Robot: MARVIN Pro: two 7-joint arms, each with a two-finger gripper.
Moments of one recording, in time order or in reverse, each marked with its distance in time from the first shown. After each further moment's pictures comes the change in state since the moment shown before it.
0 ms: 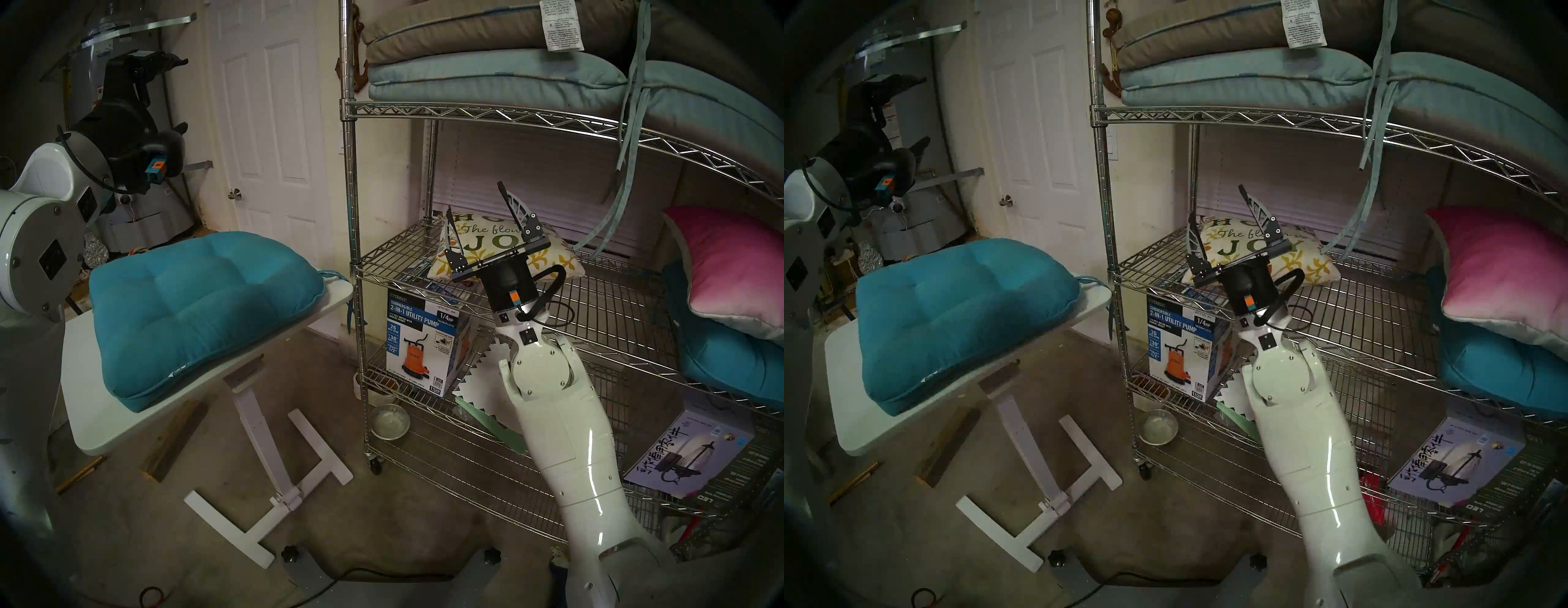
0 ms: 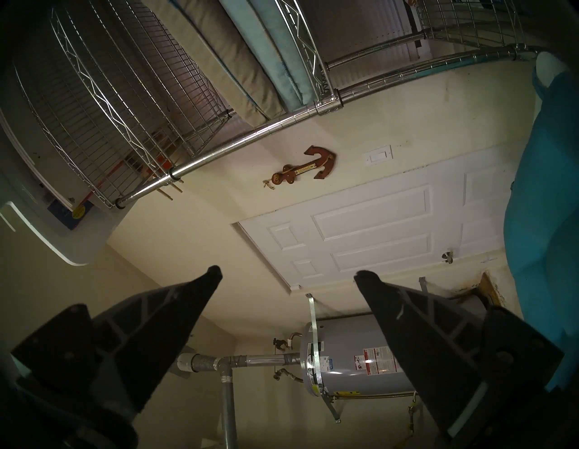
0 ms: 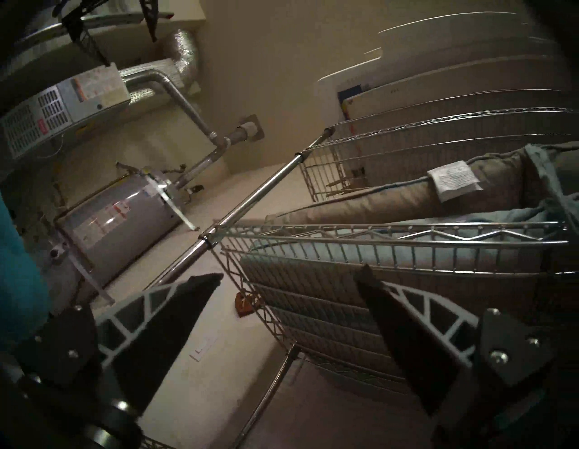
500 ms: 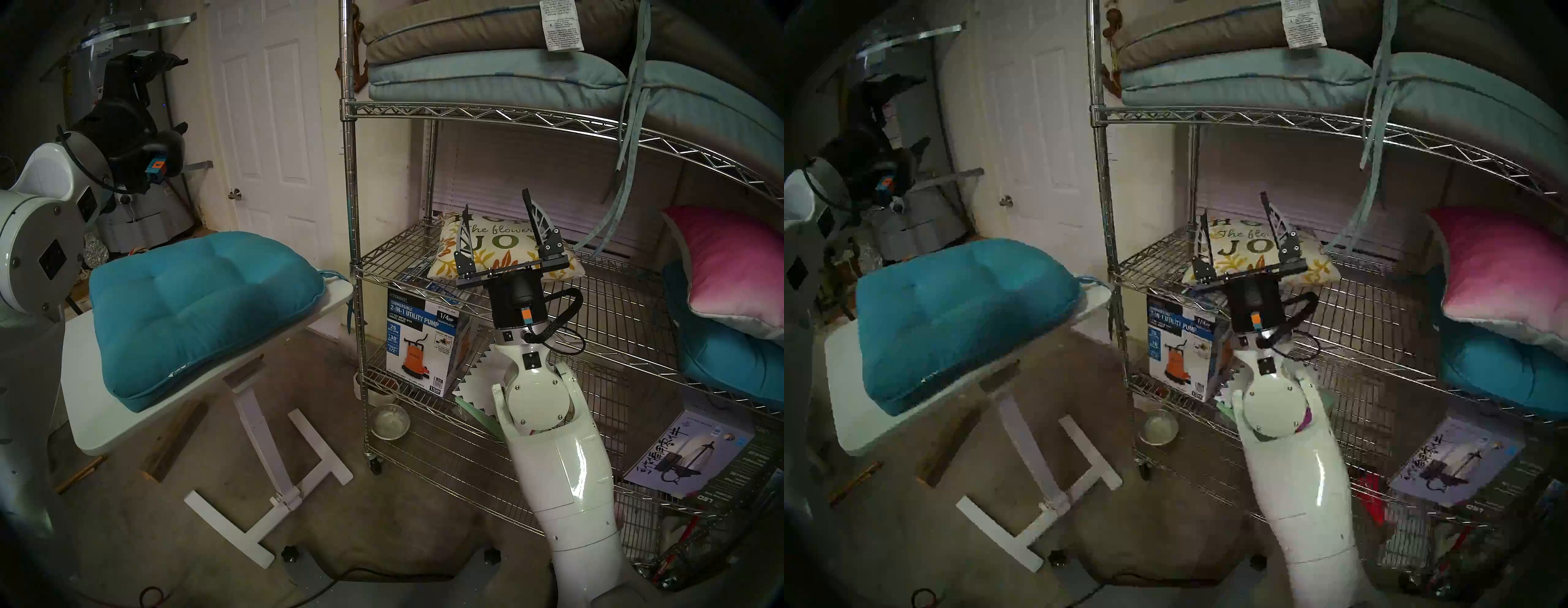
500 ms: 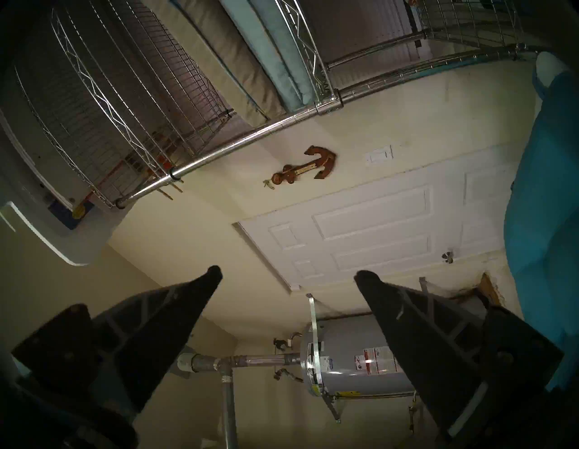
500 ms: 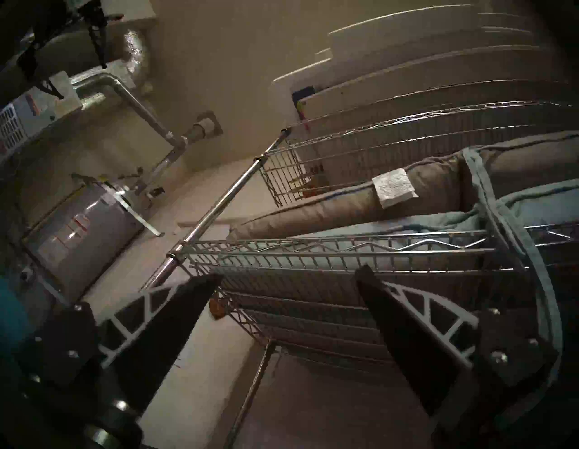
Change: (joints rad) left arm 0.000 0.000 -0.001 0.000 0.000 0.000 0.000; right arm -0.150 -0.072 -0.011 -0.184 -0.015 0.127 -0.074
